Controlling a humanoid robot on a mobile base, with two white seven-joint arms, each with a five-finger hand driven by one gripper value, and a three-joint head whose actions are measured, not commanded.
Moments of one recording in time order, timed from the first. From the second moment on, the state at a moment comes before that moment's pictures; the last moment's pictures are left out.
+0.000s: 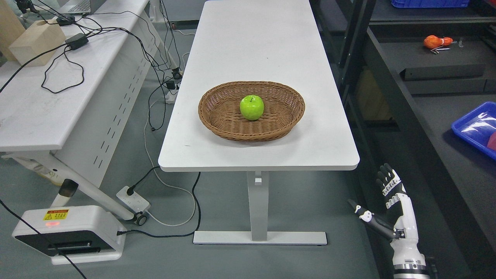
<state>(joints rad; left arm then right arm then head) 0.04 0.00 -0.06 -0.05 0.05 -0.03 -0.14 0.18 0.00 -0.03 -1.69 0.01 -0.31 0.02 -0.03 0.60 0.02</state>
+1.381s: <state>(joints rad) 0.04 0.00 -0.06 -0.05 0.05 -0.03 -0.14 0.15 -0.05 -0.11 -1.70 0.49 -0.48 -0.03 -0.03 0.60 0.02</state>
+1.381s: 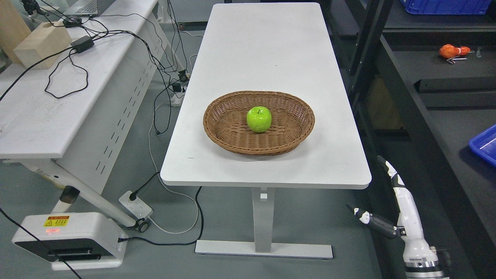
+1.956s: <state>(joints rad) 0.04 0.00 -0.06 -0.05 0.05 -0.02 -0.14 0.14 -0.08 -0.17 -1.71 0.49 -0.59 -0.02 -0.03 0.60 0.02</state>
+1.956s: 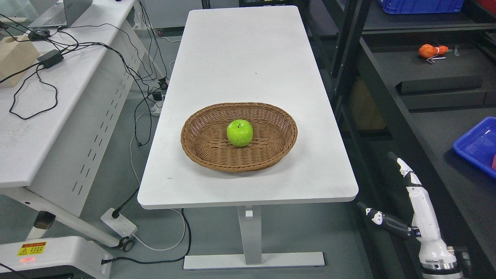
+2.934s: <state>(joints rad) 0.04 0.00 -0.06 -0.05 0.05 -0.02 -0.14 0.07 -0.07 -0.08 -1.71 0.49 -0.60 0.12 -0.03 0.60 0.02</state>
